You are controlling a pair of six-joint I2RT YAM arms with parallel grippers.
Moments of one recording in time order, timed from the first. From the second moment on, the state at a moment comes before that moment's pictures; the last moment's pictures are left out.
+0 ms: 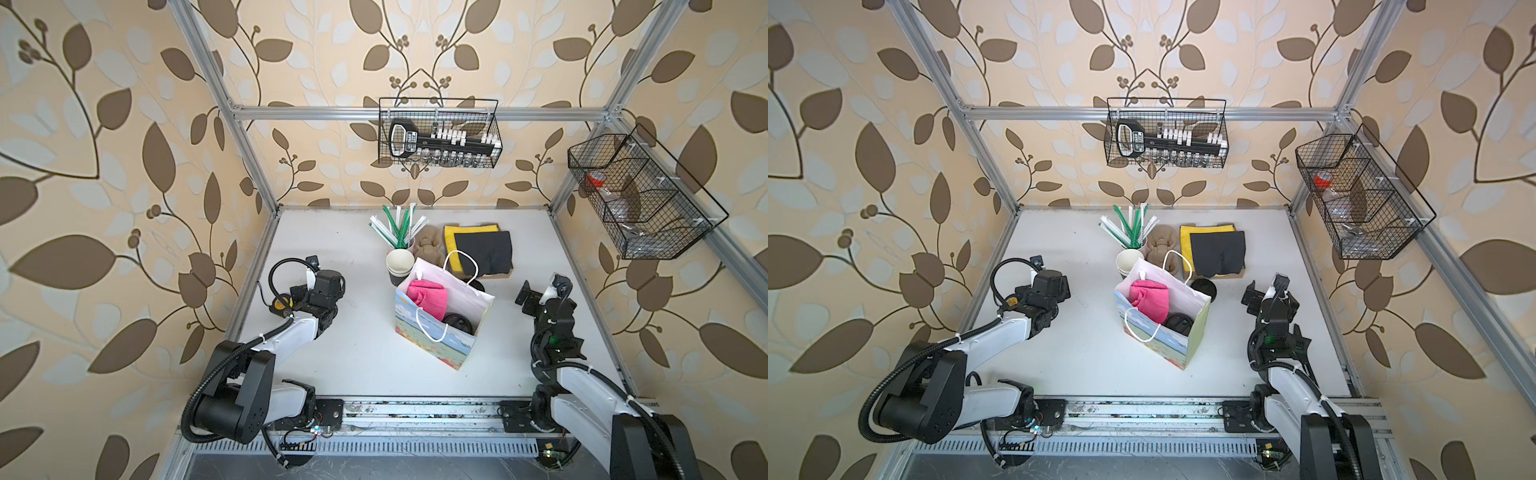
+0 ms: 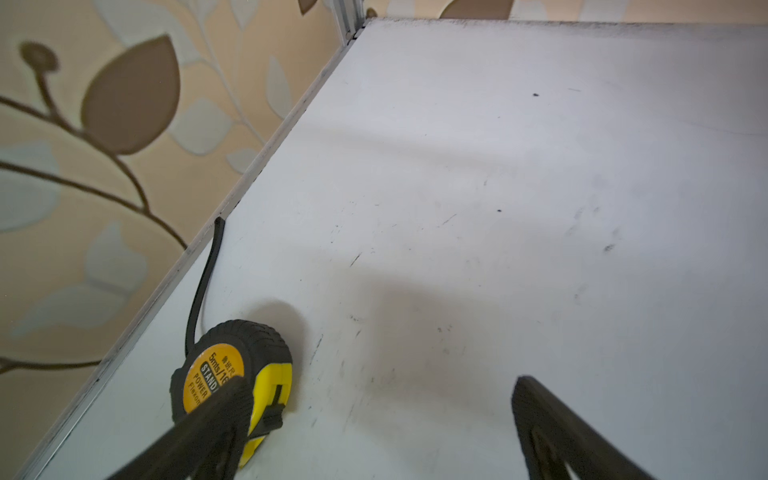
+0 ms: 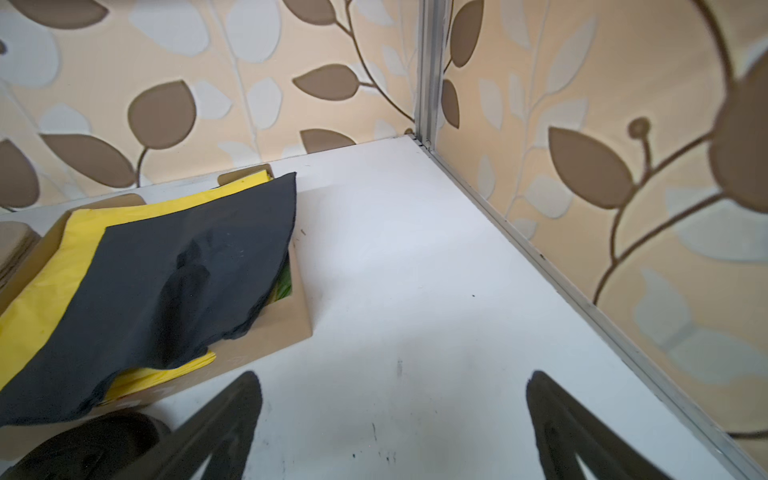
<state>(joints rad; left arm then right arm) -0.19 1.31 0.49 0.11 -0.60 -0.30 -0.02 0.99 0.13 0.61 0.37 0.12</state>
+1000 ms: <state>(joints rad) -0.06 1.52 0.38 0.62 -0.23 -0.13 0.04 1.35 0.13 1.01 0.31 0.06</state>
